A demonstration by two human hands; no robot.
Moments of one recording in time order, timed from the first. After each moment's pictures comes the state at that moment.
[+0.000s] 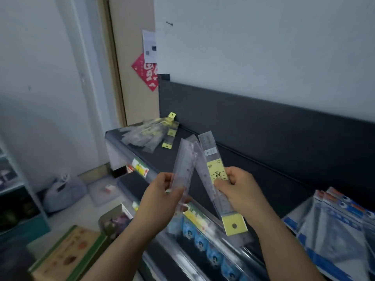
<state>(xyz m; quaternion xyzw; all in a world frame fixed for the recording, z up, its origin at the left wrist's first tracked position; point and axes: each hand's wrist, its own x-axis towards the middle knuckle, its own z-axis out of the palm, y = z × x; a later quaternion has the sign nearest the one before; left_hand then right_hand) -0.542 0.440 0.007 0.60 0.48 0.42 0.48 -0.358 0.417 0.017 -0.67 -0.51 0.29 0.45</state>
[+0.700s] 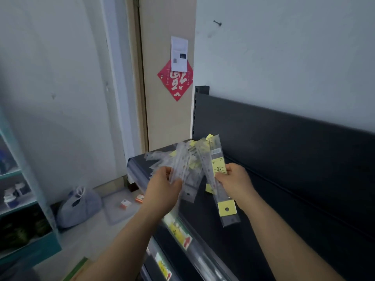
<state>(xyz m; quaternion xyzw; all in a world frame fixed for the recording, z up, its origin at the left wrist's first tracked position) -0.612 0.712 -0.006 0.63 0.60 0.41 0.27 -0.428 0.718 0.003 -0.69 -0.50 0.30 0.43</state>
